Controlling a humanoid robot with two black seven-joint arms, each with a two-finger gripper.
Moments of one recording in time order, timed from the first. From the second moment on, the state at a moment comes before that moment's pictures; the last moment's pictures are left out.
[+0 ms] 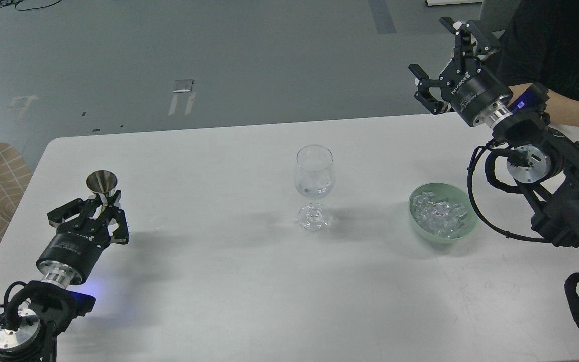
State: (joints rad) left arm 0.08 0.00 -1.93 -1.33 0.11 -0.21 0.45; right arm 0.77 -0.27 0.98 0.69 -0.46 0.45 0.27
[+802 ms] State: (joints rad) left arm -0.07 -0.03 -1.91 -1.07 0.13 -0.24 0.36; right arm 0.77 -0.28 0.98 0.69 -0.46 0.45 0.27
